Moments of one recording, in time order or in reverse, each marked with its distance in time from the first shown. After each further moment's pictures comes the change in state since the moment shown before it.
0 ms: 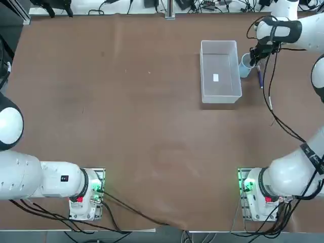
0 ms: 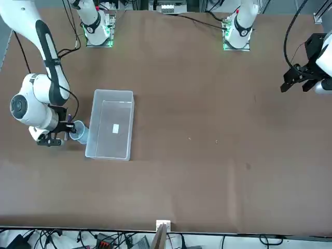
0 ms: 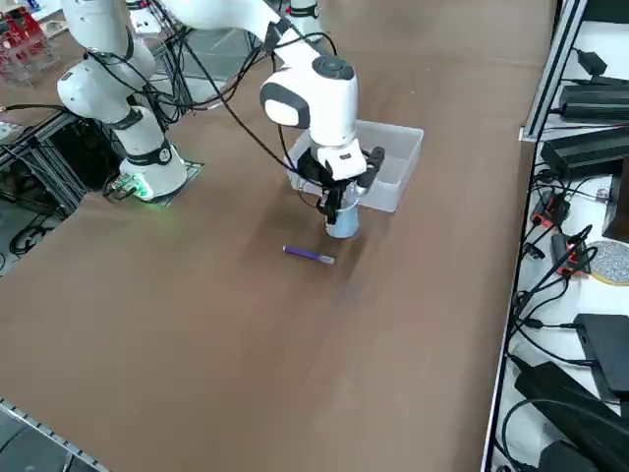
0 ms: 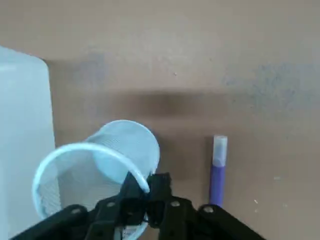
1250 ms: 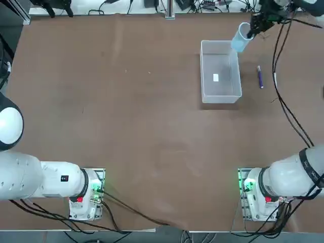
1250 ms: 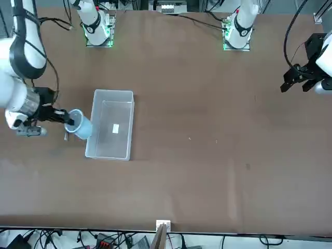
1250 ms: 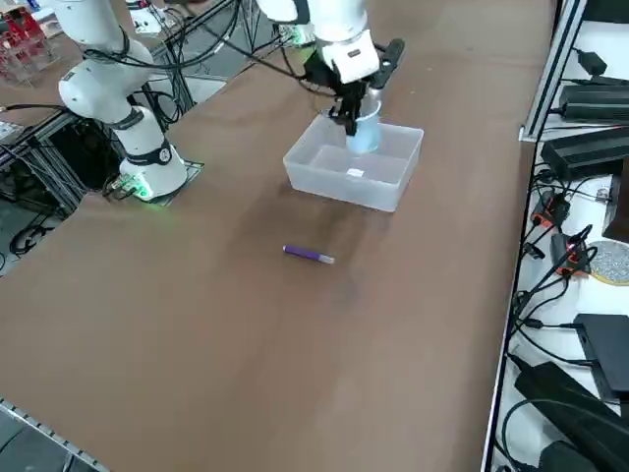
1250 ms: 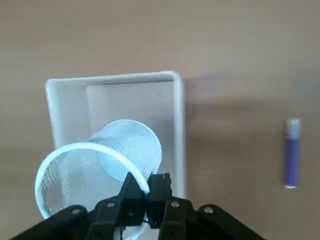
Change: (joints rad) arm 0.109 -0.177 0.005 0.169 0.279 -0.334 0.085
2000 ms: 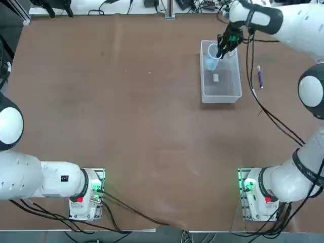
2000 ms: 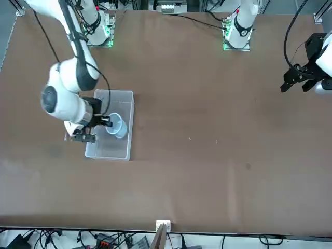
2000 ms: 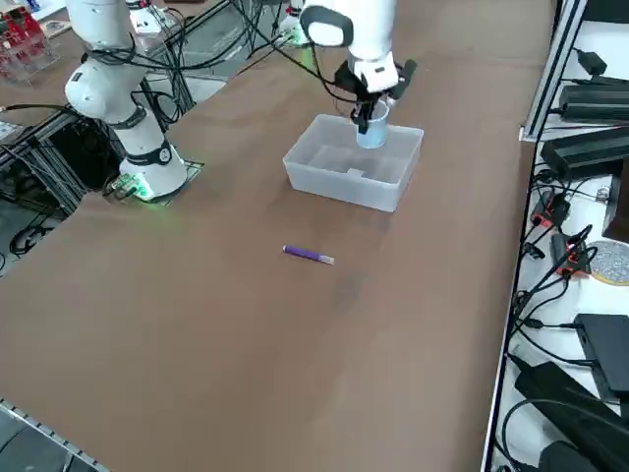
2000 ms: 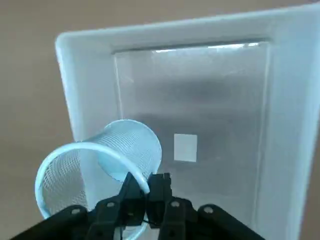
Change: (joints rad) arm 0.212 0.154 0.004 -0.046 0.002 0.165 0.161
